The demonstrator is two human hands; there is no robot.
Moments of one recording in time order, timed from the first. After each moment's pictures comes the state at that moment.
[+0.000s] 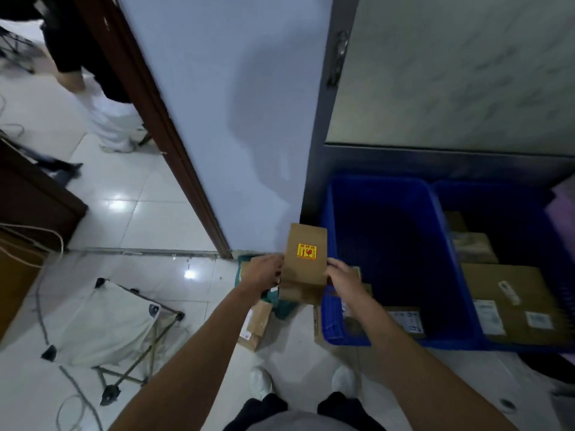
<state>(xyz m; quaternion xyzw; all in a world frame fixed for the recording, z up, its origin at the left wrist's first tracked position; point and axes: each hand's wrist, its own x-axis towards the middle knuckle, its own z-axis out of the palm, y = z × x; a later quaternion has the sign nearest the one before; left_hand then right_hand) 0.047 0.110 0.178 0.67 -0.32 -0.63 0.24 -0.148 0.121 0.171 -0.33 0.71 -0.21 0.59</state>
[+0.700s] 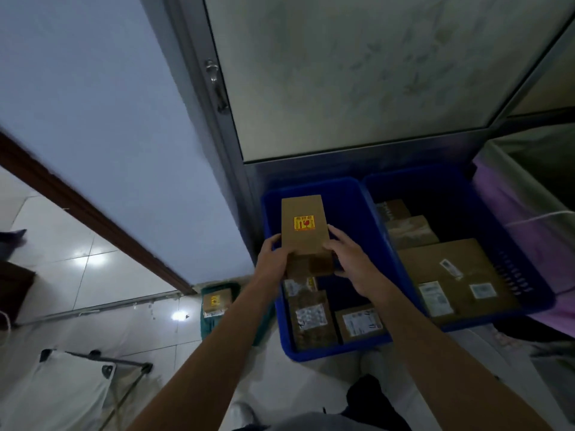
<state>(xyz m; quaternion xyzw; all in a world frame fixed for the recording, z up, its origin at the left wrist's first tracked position) -0.182 0.064 0.211 0.63 -0.31 -0.64 0.32 -0.352 0.091 0.222 -0.31 0.66 -0.35 0.58</state>
